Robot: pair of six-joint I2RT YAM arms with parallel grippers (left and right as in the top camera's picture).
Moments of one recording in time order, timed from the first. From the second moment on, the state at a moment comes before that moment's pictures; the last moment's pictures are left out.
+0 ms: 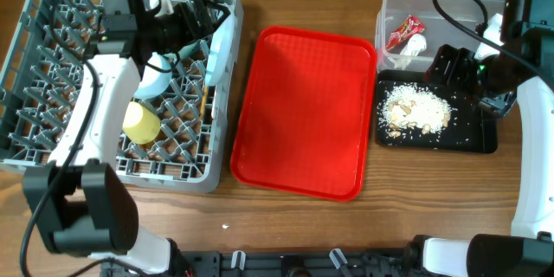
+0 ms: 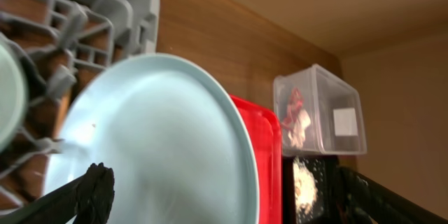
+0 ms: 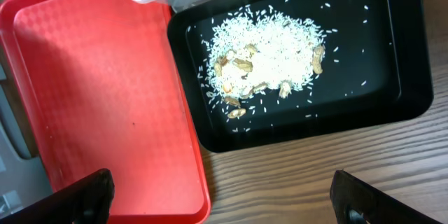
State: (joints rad) left arm 0.02 1.72 1.40 -0.44 0.65 -0.44; right arm -0.18 1.52 1.61 -1.39 -0.14 0.22
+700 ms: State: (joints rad) left arm -0.39 1.51 1.40 -1.00 -0.06 -0.40; right arm -0.07 1.53 1.61 -1.18 -0.18 0.13
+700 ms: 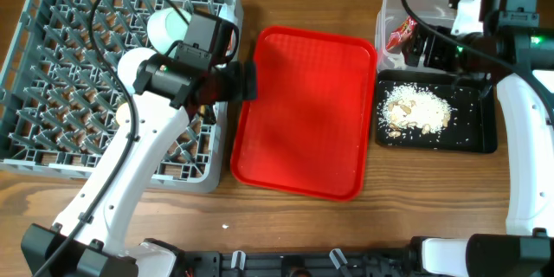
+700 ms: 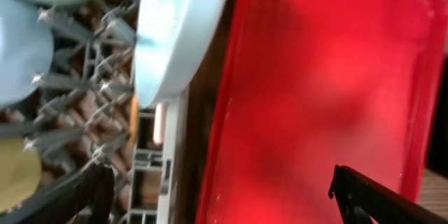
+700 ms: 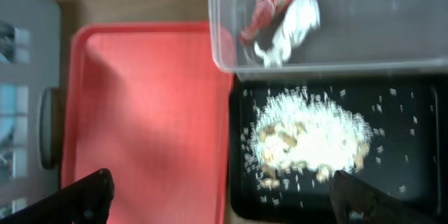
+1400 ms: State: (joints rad) left arm -0.39 0.83 0.88 -0.83 -0.07 -0.43; right arm -0.07 0.86 1.04 -1.01 -0.11 0.11
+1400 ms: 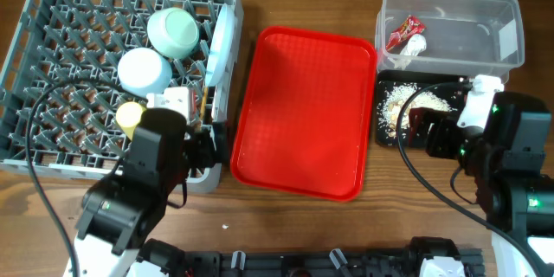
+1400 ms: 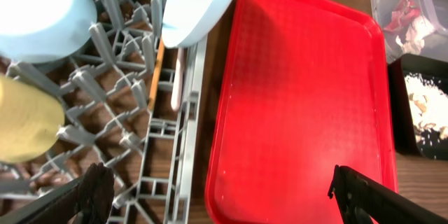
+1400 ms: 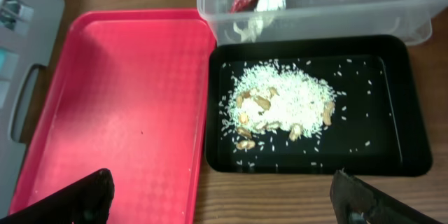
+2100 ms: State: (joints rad) left arm -0.39 0.90 0.87 -0.84 -0.07 -0.43; right arm -0.07 0.94 1.02 -1.01 -0.10 0.11
